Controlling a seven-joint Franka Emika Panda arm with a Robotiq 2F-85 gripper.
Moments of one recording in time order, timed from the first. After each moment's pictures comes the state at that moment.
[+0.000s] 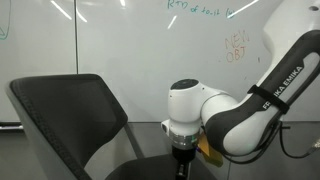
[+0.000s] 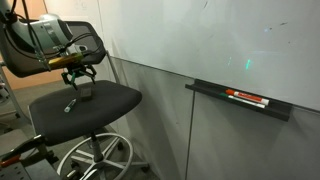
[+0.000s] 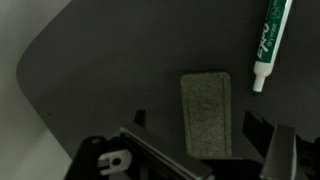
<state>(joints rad) 0.47 0.43 0.19 -2.13 -0.61 2.51 0.20</state>
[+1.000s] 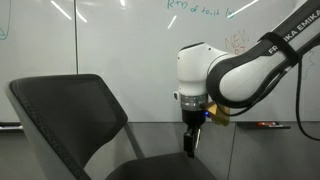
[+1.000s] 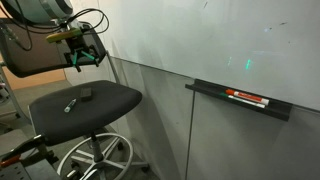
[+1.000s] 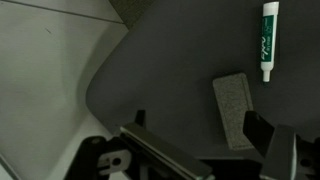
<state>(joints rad) 0.41 0.21 0.21 -2.14 -0.44 2.30 0.15</state>
